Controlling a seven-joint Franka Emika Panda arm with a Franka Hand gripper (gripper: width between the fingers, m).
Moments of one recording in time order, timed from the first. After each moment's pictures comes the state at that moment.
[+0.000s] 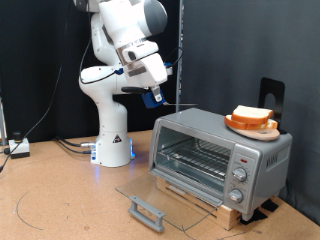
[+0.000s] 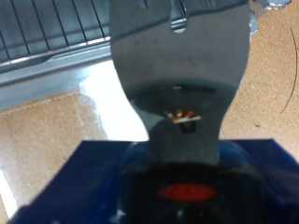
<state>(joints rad) -0.01 -0.66 -0.10 -2.68 0.39 2.25 -1.17</state>
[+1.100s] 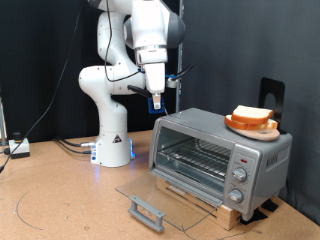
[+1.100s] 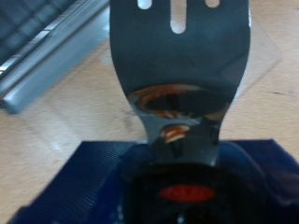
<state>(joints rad) -0.21 -0.61 0.23 -2.62 0.21 2.15 -0.58</state>
